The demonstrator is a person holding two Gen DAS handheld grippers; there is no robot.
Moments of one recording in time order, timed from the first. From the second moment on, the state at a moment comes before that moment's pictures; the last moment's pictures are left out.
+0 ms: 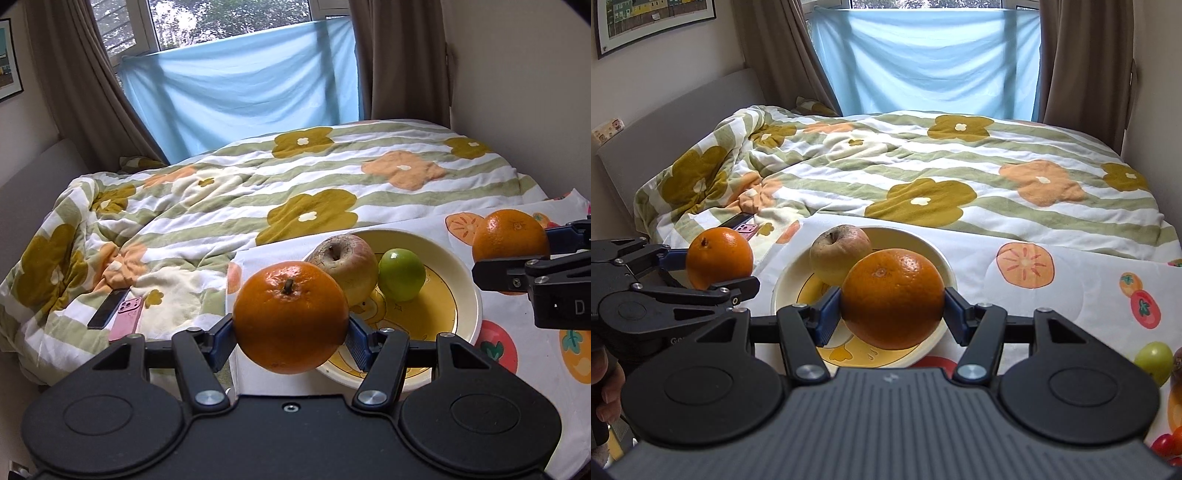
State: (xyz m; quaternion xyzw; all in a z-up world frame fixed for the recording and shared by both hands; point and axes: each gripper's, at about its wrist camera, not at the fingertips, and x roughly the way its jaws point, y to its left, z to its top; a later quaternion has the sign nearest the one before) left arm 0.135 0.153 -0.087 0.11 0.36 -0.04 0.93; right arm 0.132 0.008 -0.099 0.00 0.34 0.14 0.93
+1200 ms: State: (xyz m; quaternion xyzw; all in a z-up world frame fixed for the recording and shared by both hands) left arm 0.152 0.157 -0.134 0.13 0.39 -0.13 0.90; right arm 0.178 0.025 -0.144 -0.01 0.40 0.12 0.91
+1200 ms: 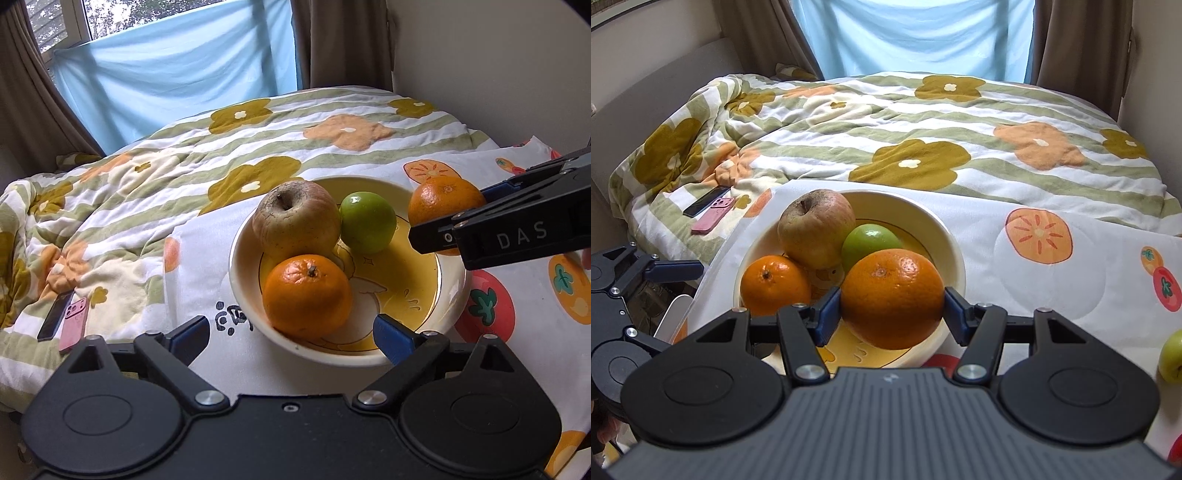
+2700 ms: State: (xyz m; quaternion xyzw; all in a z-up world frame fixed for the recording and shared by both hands) left arm 0.101 0.144 -0.097 0.13 0.36 -0.08 0.92; right arm 0.132 0.027 -0.102 -0.03 0.32 0.16 0.93
